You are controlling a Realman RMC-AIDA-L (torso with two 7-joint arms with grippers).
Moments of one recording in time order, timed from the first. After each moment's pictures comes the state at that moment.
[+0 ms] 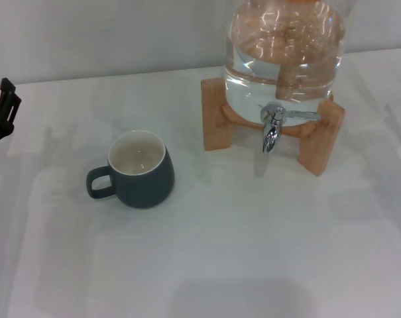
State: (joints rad) left arm -0.48 -2.09 2.31 0.30 -0.98 1.08 -0.25; right arm 0.35 2.01 -0.84 -0.16 2.56 1.20 -2.73
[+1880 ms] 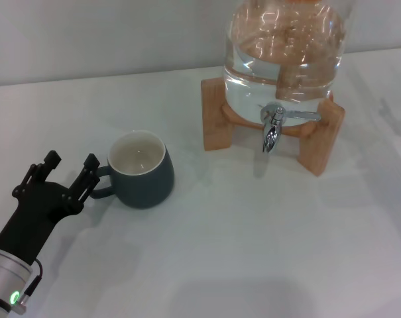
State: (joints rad) left arm -0.34 -2.08 2.53 0.29 -0.69 1.17 -0.41; right arm 0.39 2.01 -0.84 -0.18 2.56 1.10 -2.75
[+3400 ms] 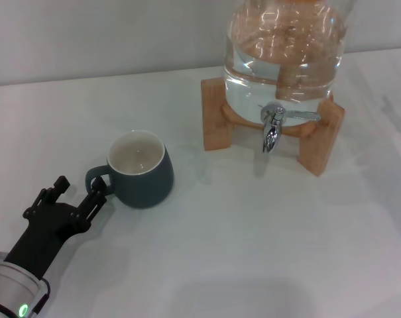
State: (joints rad) left arm -0.32 -2.09 2.55 0.31 -0.71 1.06 -0.45; right arm 0.39 2.01 -0.83 -0.20 2.55 1.10 -2.76
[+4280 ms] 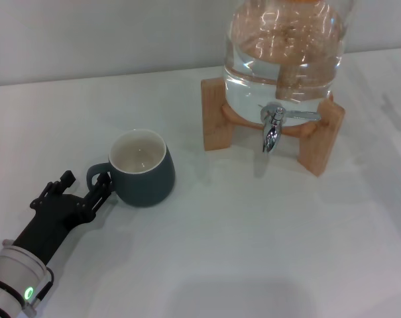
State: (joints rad) left arm -0.38 -2.09 2.54 0.30 -0.71 0.97 -0.48; right arm 0.39 2.01 -0.83 -0.21 2.56 1.09 -2.76
